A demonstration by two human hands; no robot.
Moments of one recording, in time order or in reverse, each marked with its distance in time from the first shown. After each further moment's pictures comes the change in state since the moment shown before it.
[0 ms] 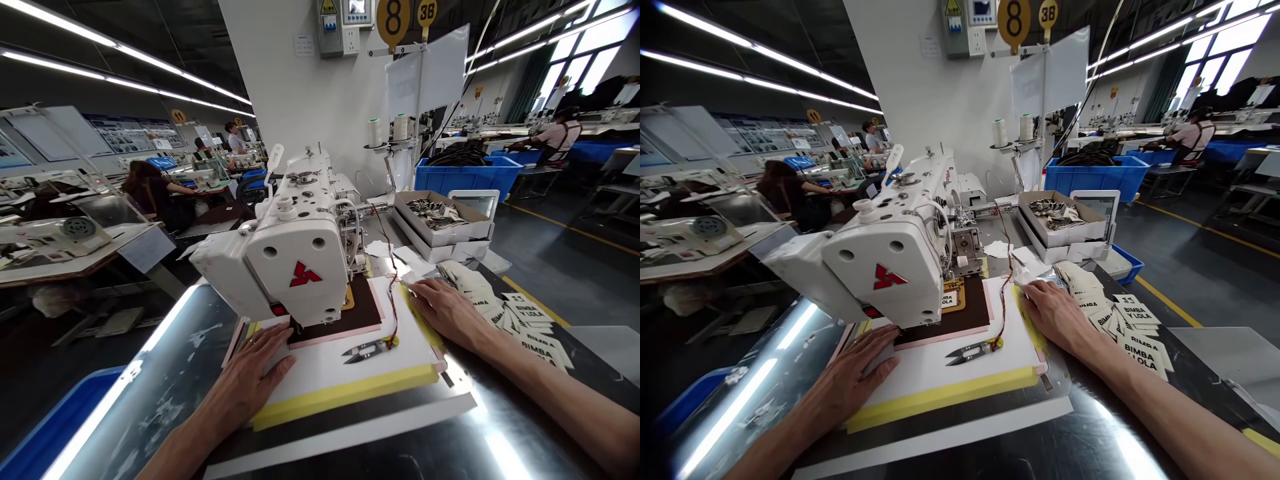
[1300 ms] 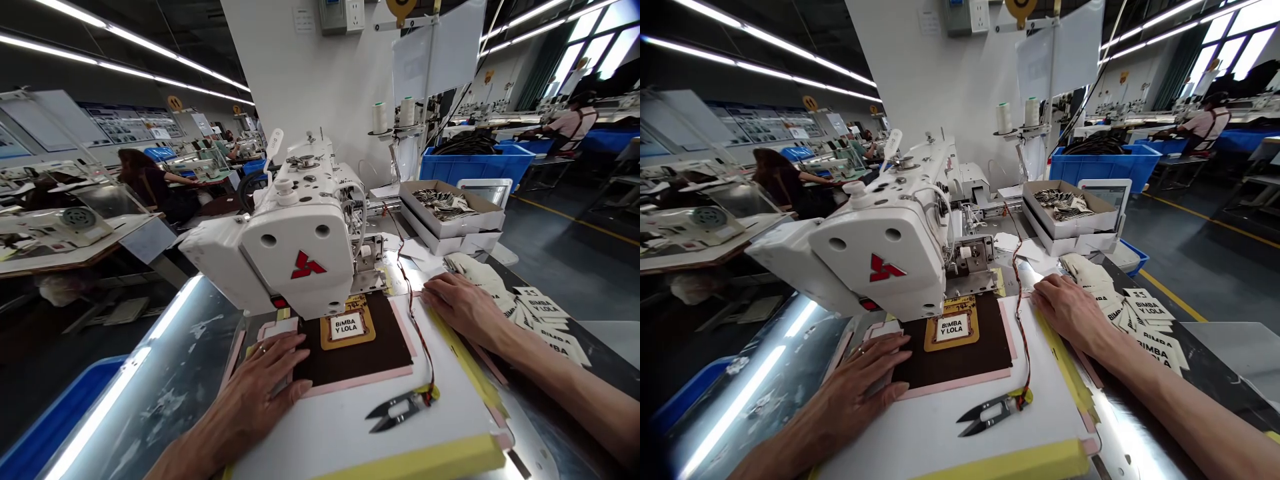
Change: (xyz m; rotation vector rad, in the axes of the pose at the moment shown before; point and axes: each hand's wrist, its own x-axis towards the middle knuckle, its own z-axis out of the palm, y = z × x) left_hand -0.010 0.042 -0.017 -0.092 -0.061 0.052; right_hand -0.008 0.002 -0.010 -0.009 -0.026 0.023
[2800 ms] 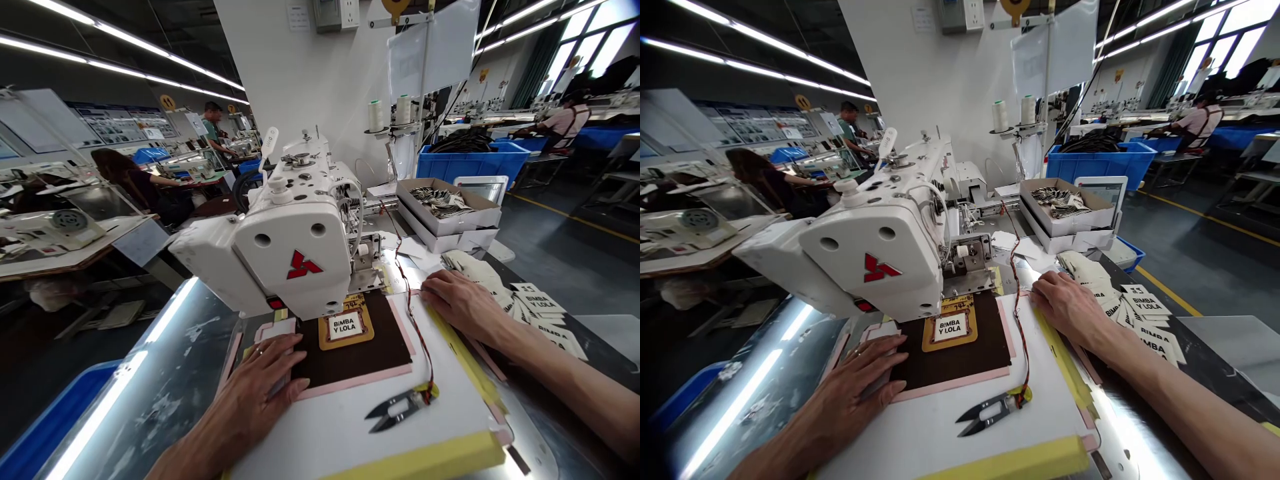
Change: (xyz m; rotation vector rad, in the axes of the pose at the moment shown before) left_hand -0.001 -0.001 0.001 -0.020 0.023 -0.008; right_hand 0.001 0.002 -0.001 -0.052 -0.045 -0.008
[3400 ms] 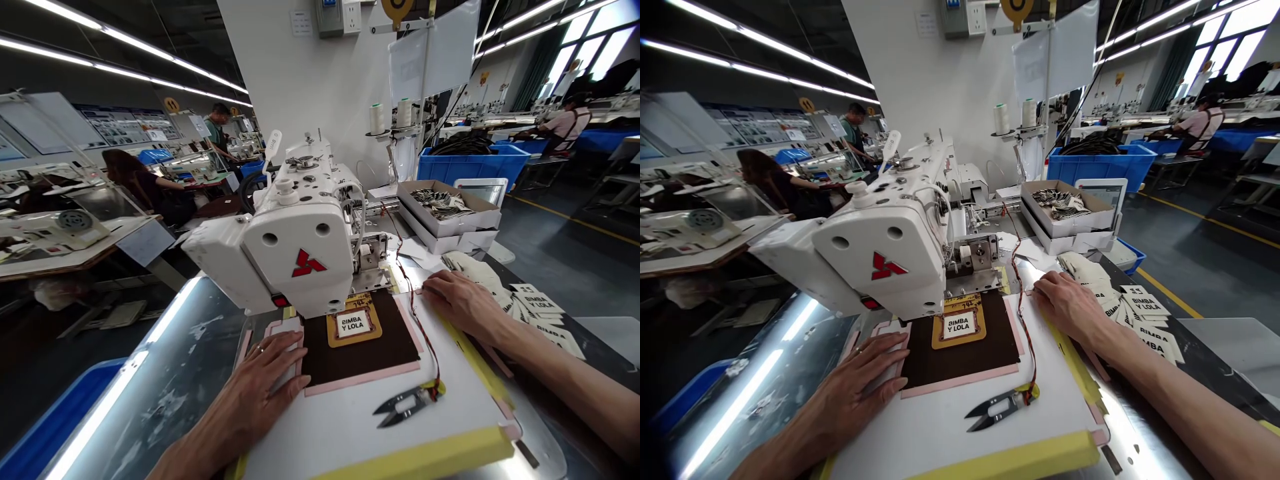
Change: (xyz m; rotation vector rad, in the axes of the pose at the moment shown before) left_hand -0.001 -0.004 -0.001 0.028 0.015 0.033; right_hand 0.000 -0.001 -0.002 -0.005 0.013 0.003
